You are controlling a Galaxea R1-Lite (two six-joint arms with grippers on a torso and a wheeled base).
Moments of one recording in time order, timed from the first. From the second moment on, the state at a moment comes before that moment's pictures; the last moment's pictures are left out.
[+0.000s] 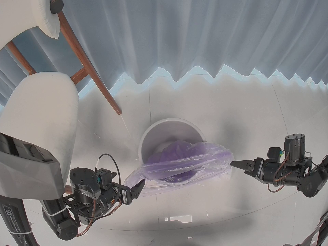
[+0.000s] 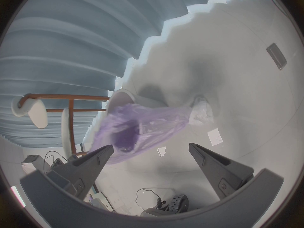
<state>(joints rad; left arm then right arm) -0.56 2.11 -0.22 -1.54 0.13 -0.20 0.25 1.78 -0.40 -0.80 0.38 0.62</state>
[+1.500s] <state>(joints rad) -0.67 1.72 -0.39 -1.42 -0.13 0.22 0.24 1.32 -0.29 -0.79 0.45 0.65</state>
